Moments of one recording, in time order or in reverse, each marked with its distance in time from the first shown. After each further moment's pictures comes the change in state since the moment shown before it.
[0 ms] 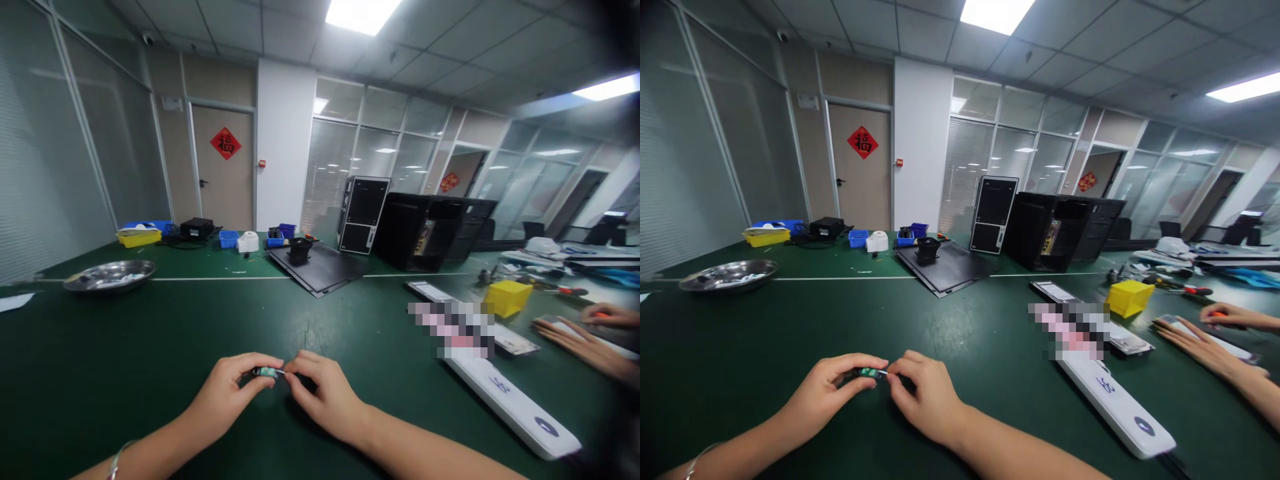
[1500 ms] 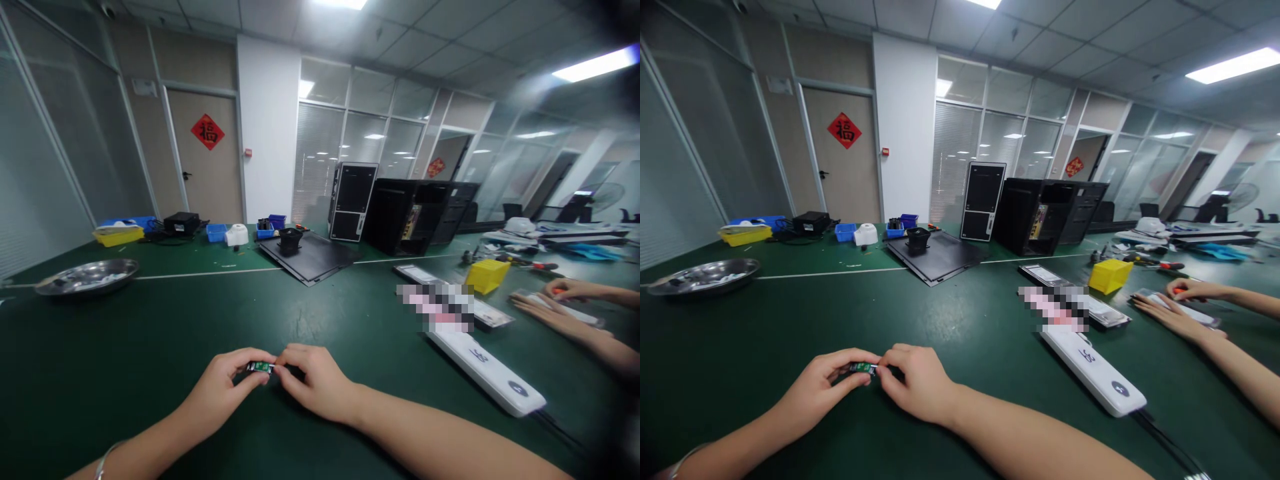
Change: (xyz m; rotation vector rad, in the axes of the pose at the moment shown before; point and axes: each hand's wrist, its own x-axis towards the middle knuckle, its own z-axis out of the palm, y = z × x) left_hand 0.000 0.001 0.002 0.010 -0.107 -0.048; right_hand 0.001 -0.006 -0.004 -0.030 -0.064 0.002
